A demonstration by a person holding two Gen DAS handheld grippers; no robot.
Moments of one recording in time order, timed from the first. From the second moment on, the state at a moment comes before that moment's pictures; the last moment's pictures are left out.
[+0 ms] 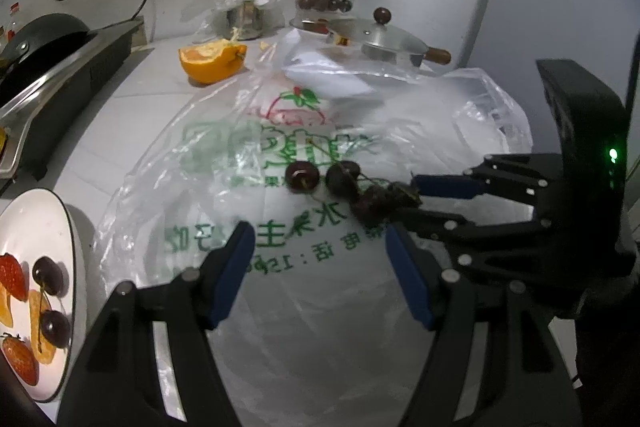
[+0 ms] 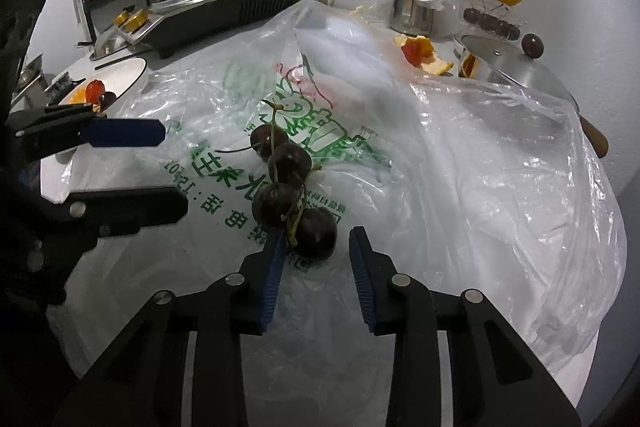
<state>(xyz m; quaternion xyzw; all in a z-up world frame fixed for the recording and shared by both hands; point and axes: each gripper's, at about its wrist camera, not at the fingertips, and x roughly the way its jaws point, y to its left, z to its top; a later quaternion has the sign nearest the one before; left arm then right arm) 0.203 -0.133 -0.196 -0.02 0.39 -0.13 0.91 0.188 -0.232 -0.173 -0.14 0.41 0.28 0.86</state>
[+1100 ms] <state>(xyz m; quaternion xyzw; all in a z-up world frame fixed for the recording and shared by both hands) 0.224 -0.195 -0.199 0.04 0.41 -0.15 0.90 0.191 -0.286 -0.155 -0.04 0.37 0.26 0.89</state>
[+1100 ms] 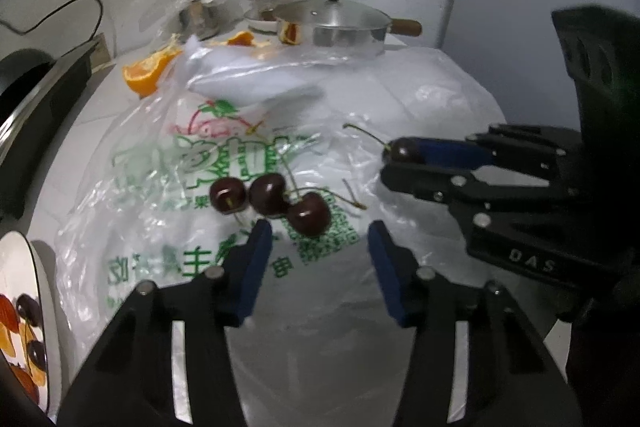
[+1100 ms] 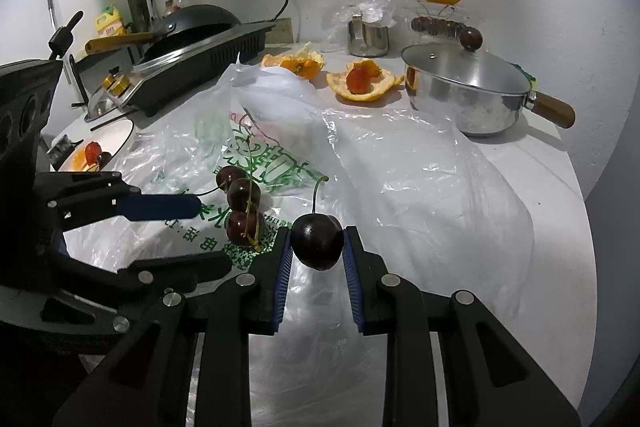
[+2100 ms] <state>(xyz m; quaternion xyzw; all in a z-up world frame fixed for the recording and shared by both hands) 0.252 -0.208 -0.209 0.06 0.44 -0.14 0.88 0.189 -0.290 -0.145 -0.02 0.36 0.26 0.90</state>
